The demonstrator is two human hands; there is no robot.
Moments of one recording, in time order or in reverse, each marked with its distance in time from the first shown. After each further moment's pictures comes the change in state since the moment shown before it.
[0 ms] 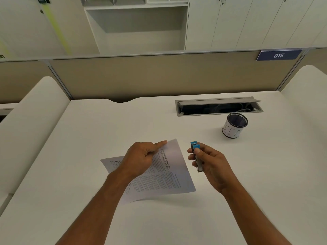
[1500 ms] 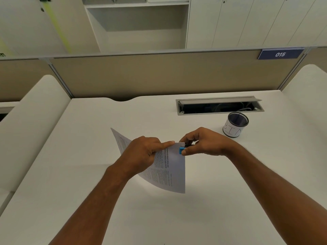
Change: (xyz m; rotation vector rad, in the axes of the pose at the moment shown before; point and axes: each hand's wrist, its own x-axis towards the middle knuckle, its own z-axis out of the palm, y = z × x) left_hand 0.008 0.019 -0.011 0.369 -0.124 0.233; right_hand 0.062 -0.065 0.006 -1.005 -0.536 -0.081
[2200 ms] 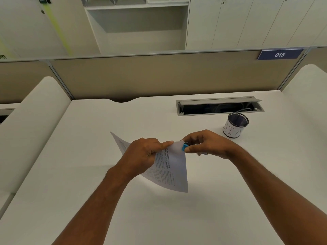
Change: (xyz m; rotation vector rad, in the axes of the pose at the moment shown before) left_hand -0.002 0.003 -0.001 -0.058 0.061 -0.015; right_hand -0.006 0.016 0.001 0.199 0.009 0.037
